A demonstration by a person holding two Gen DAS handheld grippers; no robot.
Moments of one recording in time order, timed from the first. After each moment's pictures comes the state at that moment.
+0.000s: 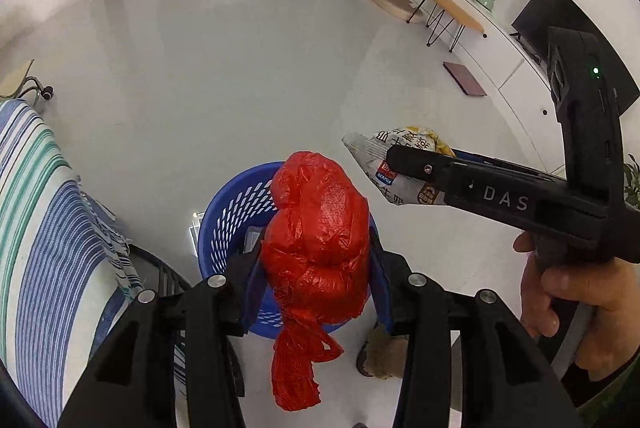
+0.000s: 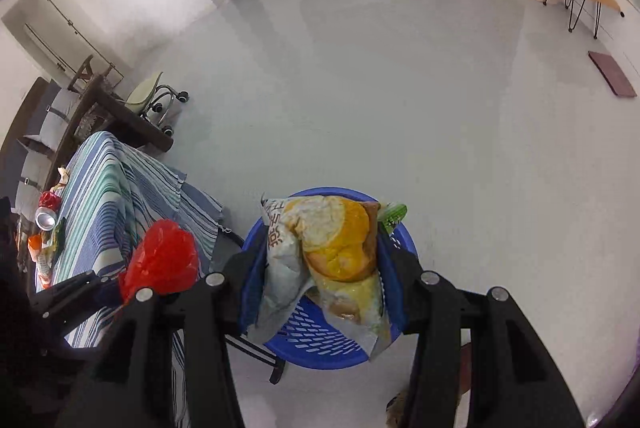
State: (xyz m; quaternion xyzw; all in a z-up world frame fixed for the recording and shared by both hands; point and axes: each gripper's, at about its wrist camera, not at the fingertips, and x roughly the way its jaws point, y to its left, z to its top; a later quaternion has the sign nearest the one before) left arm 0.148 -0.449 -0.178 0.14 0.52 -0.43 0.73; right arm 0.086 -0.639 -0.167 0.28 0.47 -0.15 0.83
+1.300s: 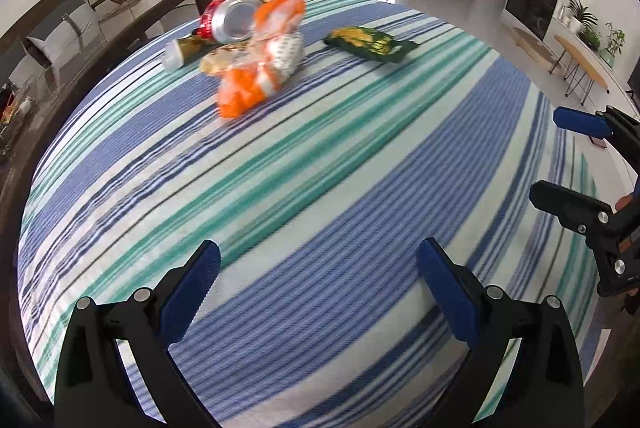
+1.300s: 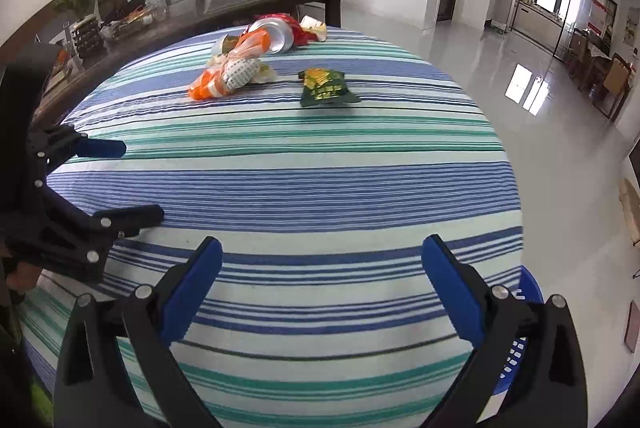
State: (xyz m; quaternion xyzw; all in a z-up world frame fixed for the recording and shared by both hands) left arm 0.132 -0.054 -0.150 0.13 0.47 -0.18 0.85; right arm 0.118 -0.265 -0.132 -0.06 0.44 0.10 0.89
